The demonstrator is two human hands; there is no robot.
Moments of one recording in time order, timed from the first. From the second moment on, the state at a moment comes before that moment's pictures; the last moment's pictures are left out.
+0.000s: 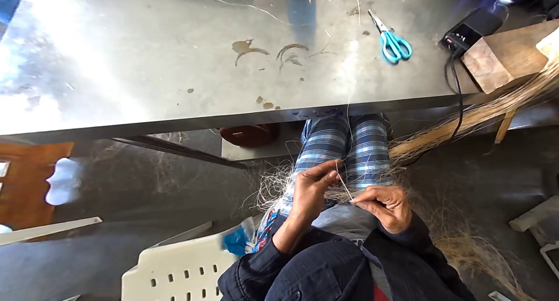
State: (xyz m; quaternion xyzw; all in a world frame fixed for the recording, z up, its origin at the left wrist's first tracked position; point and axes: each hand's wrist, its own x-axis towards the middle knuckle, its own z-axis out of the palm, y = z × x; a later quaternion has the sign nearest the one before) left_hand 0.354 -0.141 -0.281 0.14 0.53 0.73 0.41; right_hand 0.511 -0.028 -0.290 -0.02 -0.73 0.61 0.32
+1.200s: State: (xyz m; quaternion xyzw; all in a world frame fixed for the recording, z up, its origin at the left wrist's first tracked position) left_hand 0.348 -0.133 -0.260 0.12 0.48 0.80 0.34; right_hand 0.549 -0.005 -0.264 -0.23 -0.86 0.42 0.17
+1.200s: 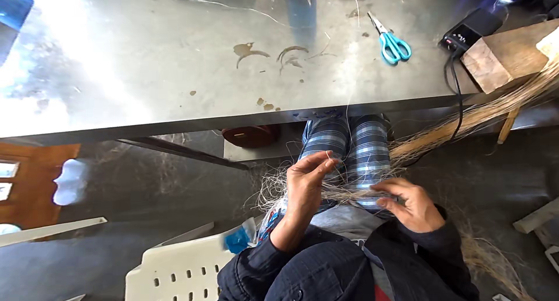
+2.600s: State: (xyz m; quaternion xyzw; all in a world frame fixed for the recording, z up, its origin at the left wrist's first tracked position) left_hand 0.124 -0.202 -0.168 -0.02 0.29 0.96 -0.01; right_hand 0.628 0.069 -0.278 -0.45 -0.69 0.55 0.12
